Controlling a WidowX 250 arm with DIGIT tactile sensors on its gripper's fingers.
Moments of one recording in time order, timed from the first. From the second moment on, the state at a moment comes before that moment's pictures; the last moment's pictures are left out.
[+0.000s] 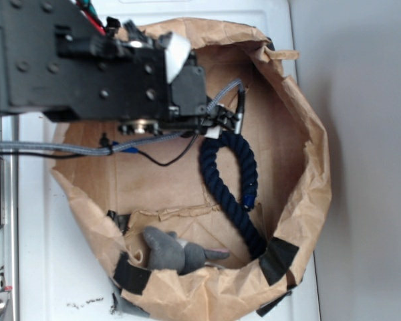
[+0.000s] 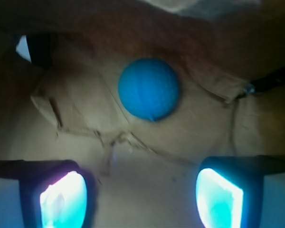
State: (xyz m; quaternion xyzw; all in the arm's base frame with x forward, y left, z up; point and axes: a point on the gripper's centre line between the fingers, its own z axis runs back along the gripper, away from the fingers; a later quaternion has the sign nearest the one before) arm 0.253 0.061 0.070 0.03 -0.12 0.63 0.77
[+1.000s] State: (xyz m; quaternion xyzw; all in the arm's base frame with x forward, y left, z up) arm 0.273 0.083 0.055 0.17 -0.16 0.73 0.64
